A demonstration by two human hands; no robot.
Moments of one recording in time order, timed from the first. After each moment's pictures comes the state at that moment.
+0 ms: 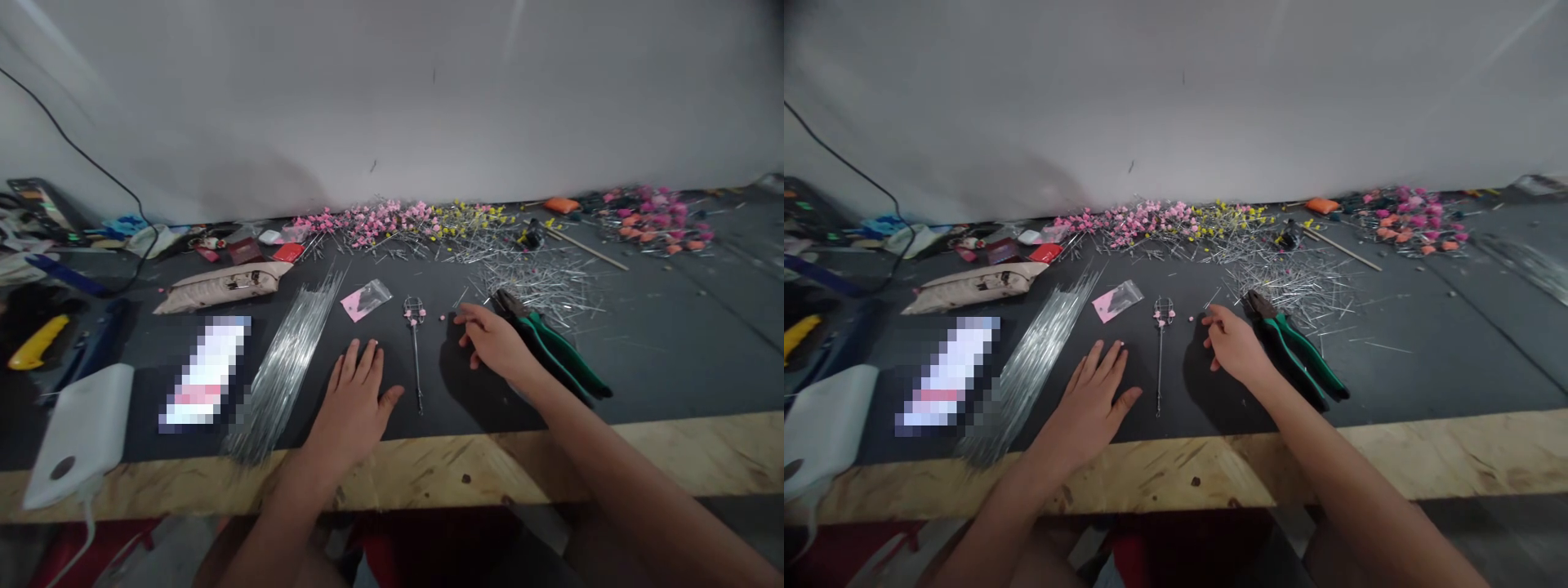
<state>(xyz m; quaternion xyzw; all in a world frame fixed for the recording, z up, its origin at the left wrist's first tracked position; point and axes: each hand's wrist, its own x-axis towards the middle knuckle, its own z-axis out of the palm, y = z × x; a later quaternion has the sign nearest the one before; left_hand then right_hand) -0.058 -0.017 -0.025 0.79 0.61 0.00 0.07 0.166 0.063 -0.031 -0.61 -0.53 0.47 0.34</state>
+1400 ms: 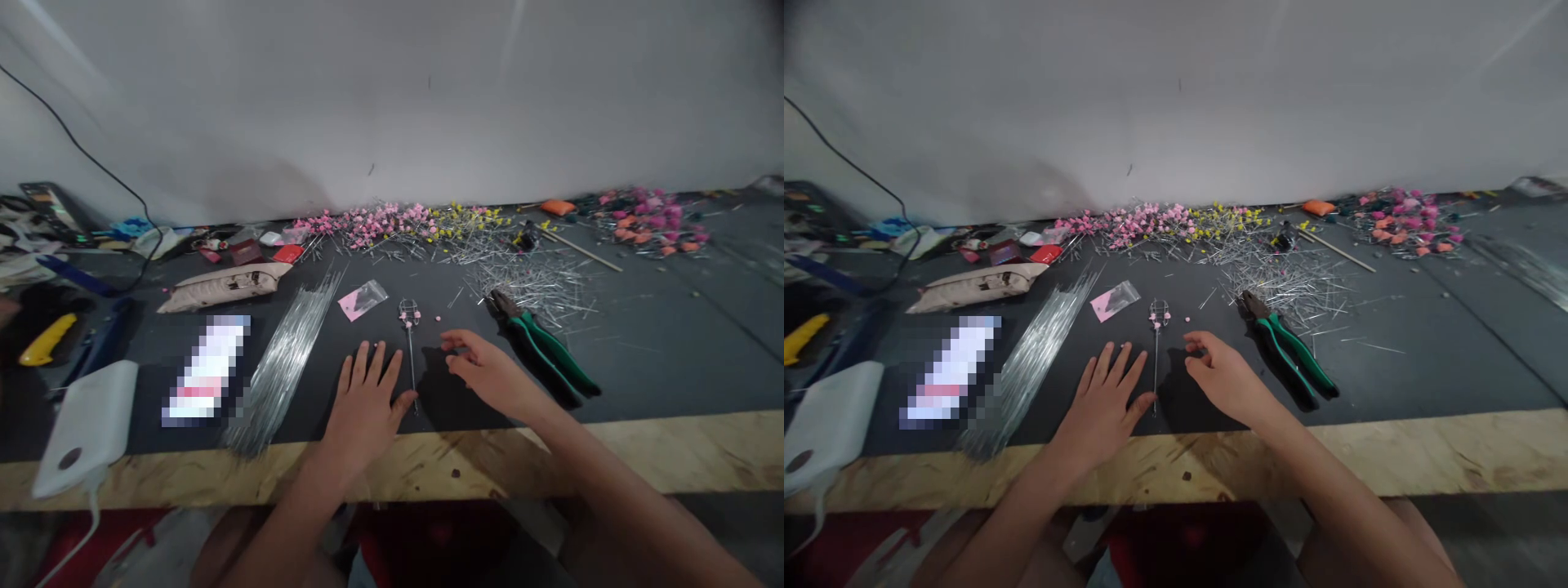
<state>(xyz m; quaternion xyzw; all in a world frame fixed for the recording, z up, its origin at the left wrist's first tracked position) -0.034 -0.024 -0.024 0.80 0.60 0.01 0.02 0.167 0.022 -0.016 -0.56 -0.62 0.48 0.27</state>
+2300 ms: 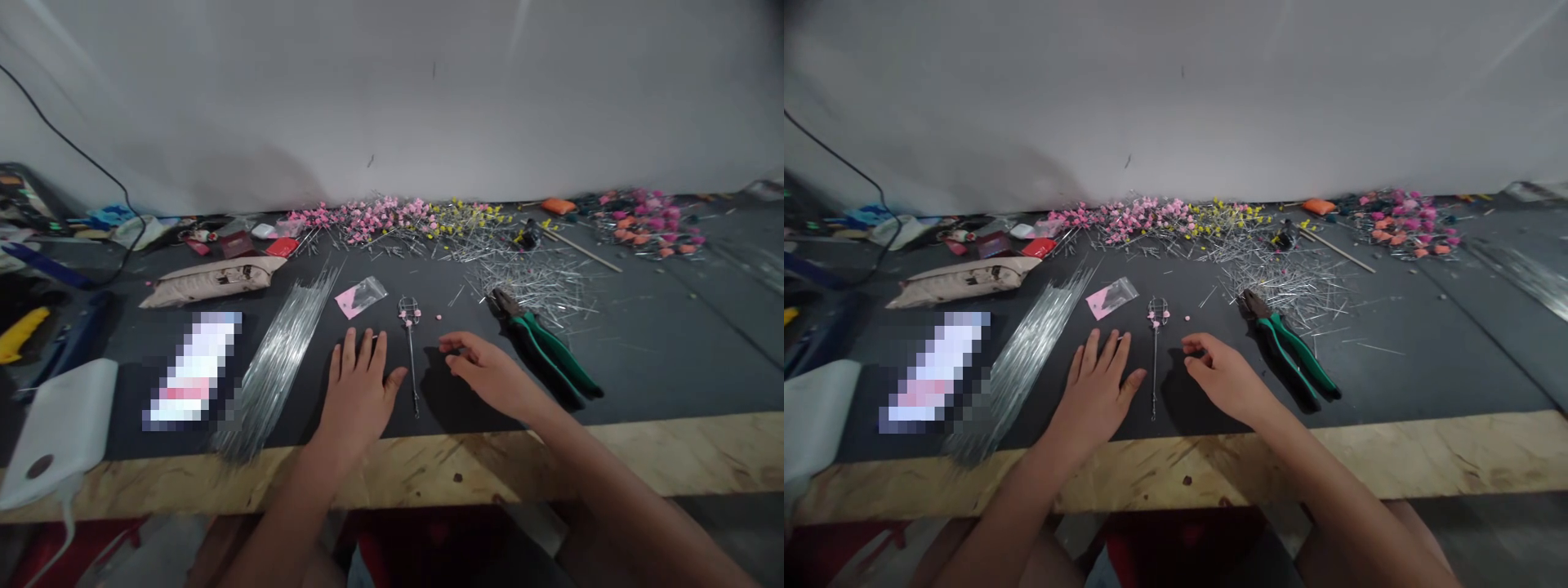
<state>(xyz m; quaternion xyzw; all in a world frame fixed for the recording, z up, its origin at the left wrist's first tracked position) -0.035 -0.009 -0.026 0.76 0.65 0.03 0.00 0.168 0.025 -0.021 -0.56 -0.65 0.45 0.26</state>
